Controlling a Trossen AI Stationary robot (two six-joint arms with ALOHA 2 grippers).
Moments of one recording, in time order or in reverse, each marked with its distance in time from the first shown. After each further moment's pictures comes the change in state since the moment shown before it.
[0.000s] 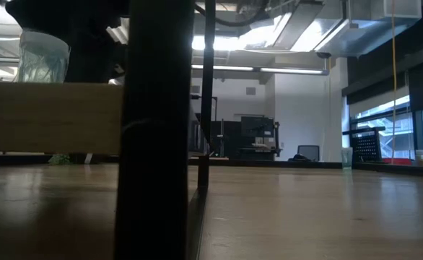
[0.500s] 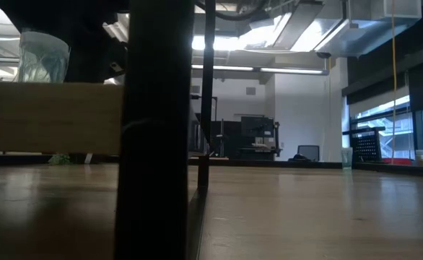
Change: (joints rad) left arm -0.028 0.008 0.000 0.028 0.004 -0.017; right arm 0.000 0.000 0.000 0.000 -0.002 -0.004
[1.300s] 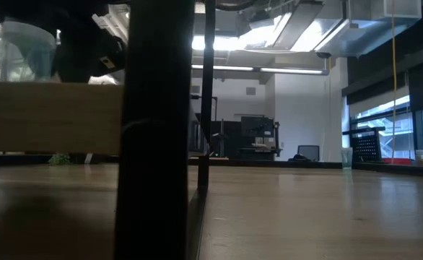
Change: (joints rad) left arm -0.029 0.000 0.000 0.018 0.011 -0.025; right arm 0.000 0.000 0.000 0.000 0.000 0.000
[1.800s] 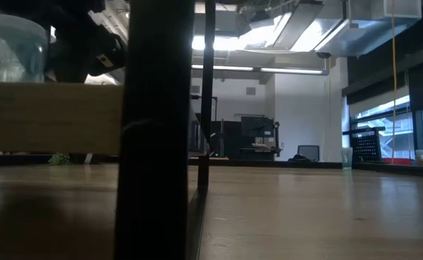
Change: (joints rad) left arm -0.023 0.008 0.000 0.028 -0.001 -0.014; right arm 0.000 0.000 0.000 0.000 0.000 0.000
